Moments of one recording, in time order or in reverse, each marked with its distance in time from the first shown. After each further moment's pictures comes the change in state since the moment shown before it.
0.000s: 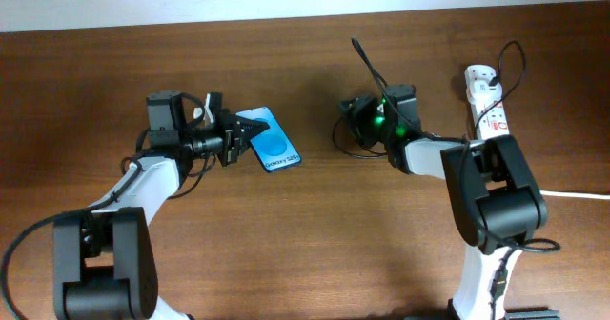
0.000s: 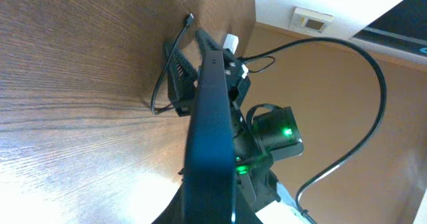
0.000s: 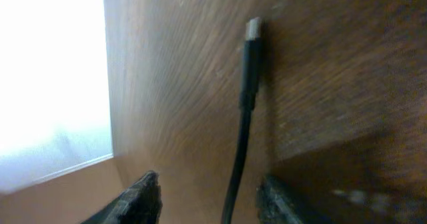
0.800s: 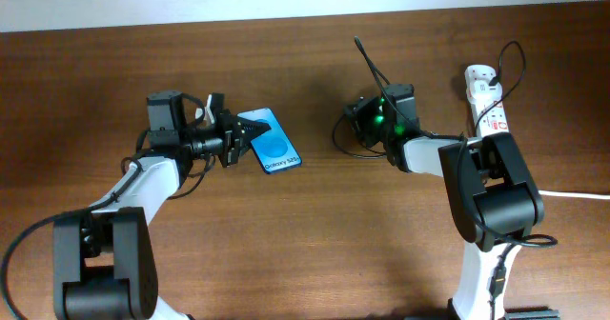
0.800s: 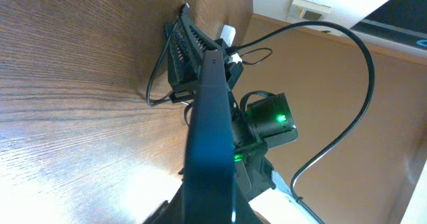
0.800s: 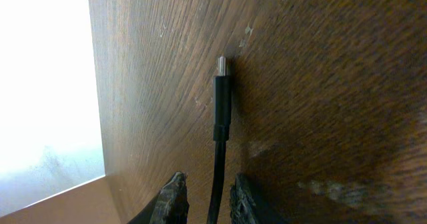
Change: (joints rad) left arm 0.000 0.000 0.000 -0.005 0.034 0.000; right arm -0.003 0.018 0.016 -0.019 0.071 0.013
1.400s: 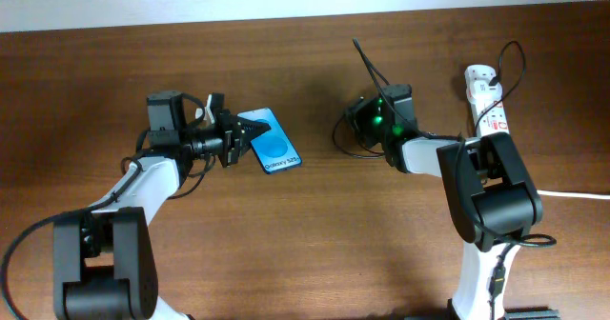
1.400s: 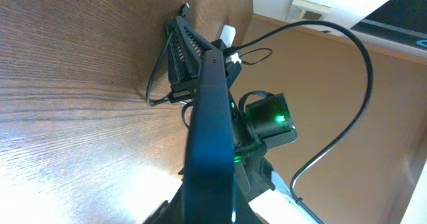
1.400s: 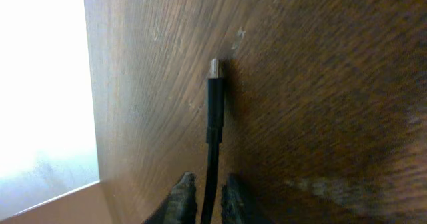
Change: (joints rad) left arm 0.000 0.000 0.000 0.000 0.000 0.000; right arm 0.014 0.002 -0.001 -0.003 0.031 0.000
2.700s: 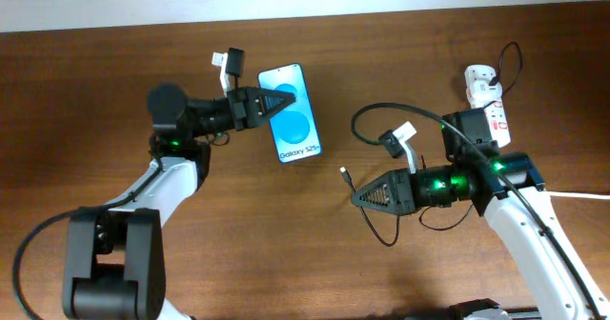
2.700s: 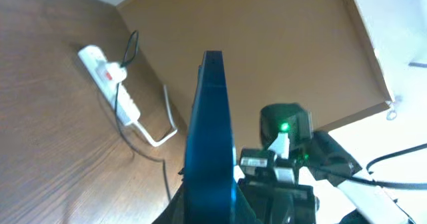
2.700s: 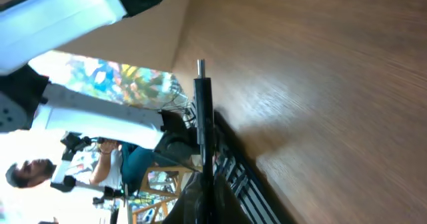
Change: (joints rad) left arm -0.111 0.005 -0.004 0.976 0.166 -0.154; right arm -0.087 -0.844 -0.027 -1.400 -0.874 -1.304
